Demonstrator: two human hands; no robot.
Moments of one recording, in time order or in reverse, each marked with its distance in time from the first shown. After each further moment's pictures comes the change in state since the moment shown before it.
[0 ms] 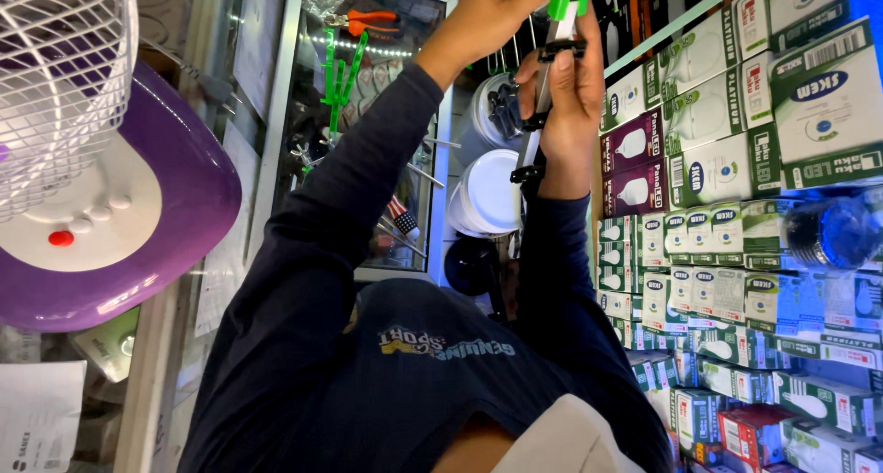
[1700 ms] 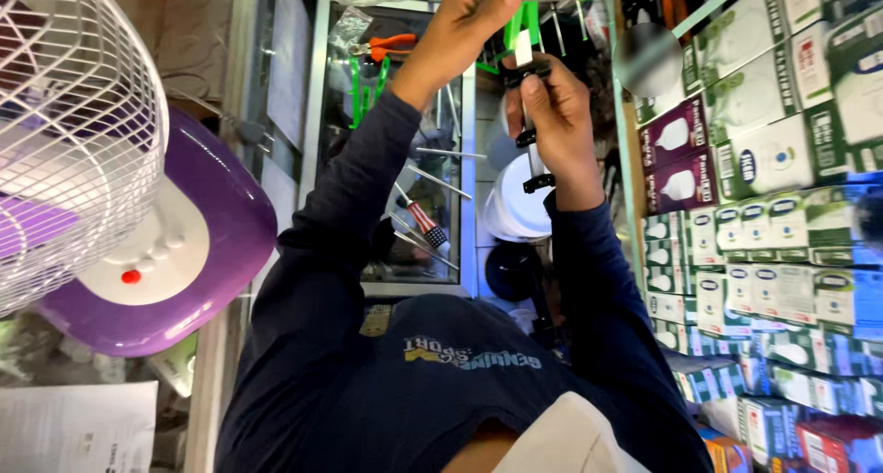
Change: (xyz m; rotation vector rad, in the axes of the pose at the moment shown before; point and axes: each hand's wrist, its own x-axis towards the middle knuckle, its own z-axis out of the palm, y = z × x) left_hand -0.008 0.039 -0.043 -0.141 -0.176 -0.027; right_hand 0.006 -0.007 0.012 -0.096 -0.100 0.134
